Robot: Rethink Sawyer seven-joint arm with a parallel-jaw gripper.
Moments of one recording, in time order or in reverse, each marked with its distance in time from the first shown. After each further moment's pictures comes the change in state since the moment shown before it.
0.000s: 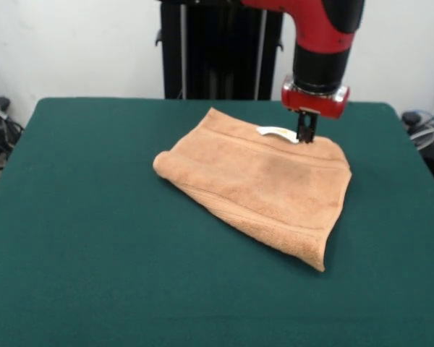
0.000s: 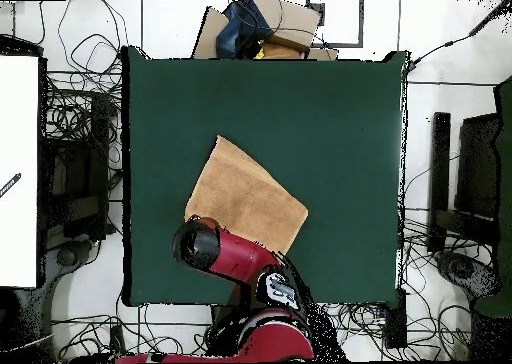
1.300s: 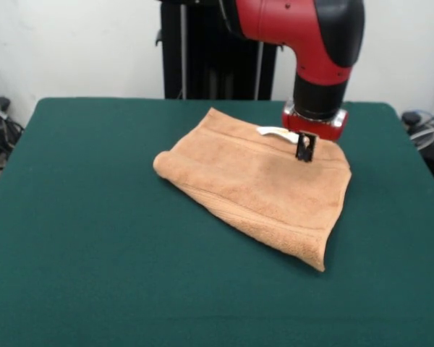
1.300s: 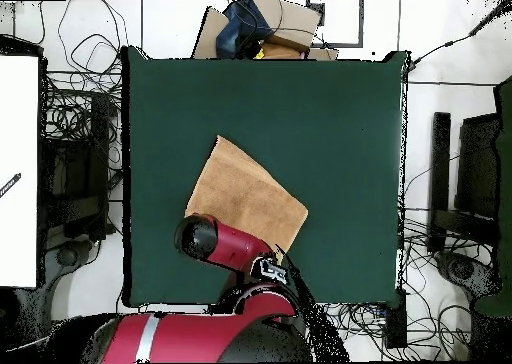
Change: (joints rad) arm 0.024 0.120 -0.008 -0.084 0.000 0.000 0.000
